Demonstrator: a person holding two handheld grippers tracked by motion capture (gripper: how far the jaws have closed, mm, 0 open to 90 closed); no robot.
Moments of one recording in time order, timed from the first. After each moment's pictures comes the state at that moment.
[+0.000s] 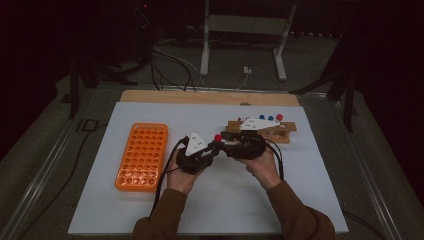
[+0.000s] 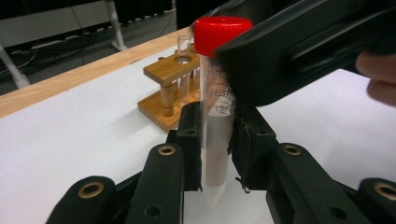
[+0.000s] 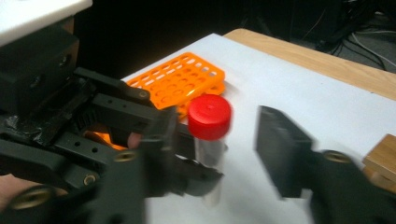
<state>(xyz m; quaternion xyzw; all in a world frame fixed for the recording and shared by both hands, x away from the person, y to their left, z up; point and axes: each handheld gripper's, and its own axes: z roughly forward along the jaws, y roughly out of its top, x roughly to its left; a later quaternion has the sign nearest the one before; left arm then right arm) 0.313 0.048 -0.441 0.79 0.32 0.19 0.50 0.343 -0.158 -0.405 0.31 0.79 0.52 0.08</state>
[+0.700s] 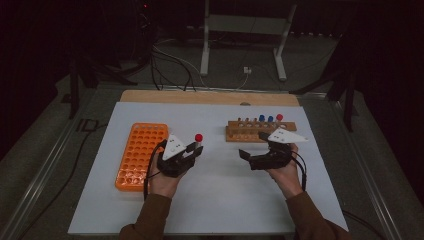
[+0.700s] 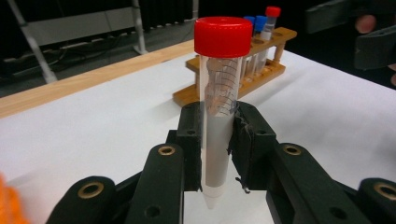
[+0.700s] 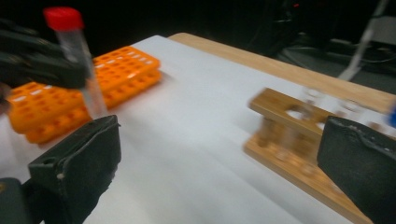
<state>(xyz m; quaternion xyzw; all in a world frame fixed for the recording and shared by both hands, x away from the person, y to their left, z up) 0.298 0.096 -0.437 0.76 0.35 0.21 0.51 0.323 -0.230 -0.430 0.35 0.76 0.51 0.19</state>
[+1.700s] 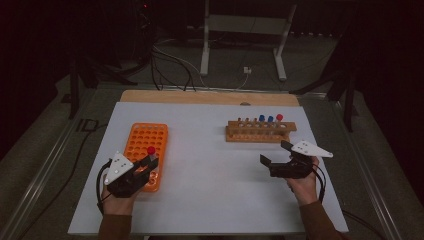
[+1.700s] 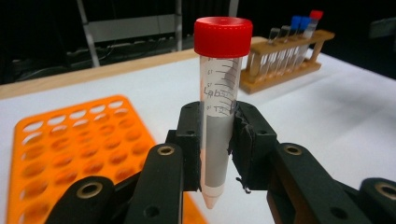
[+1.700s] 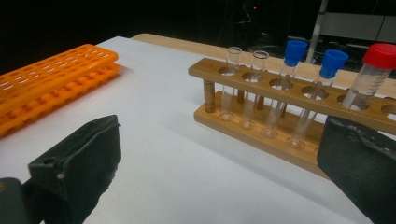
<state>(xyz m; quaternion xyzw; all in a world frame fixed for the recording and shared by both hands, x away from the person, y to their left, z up) 0.239 0.202 -0.446 0.72 0.41 0.25 0.50 0.303 -0.281 -0.452 0.40 0.73 0.51 0.22</state>
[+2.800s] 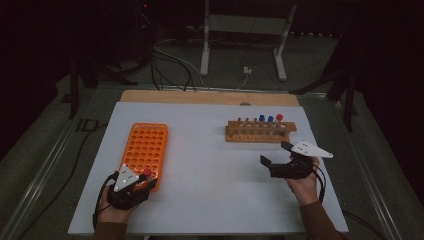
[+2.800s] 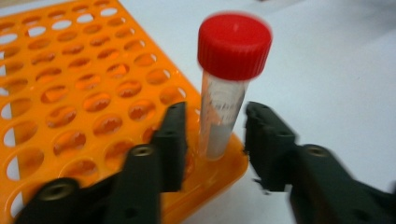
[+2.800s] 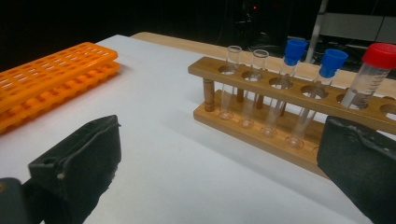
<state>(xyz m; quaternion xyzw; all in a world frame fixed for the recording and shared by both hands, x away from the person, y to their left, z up) 0.231 0.205 -0.478 0.78 0.42 0.21 0.41 0.303 -0.282 -0.452 0.40 0.73 0.51 0.22</state>
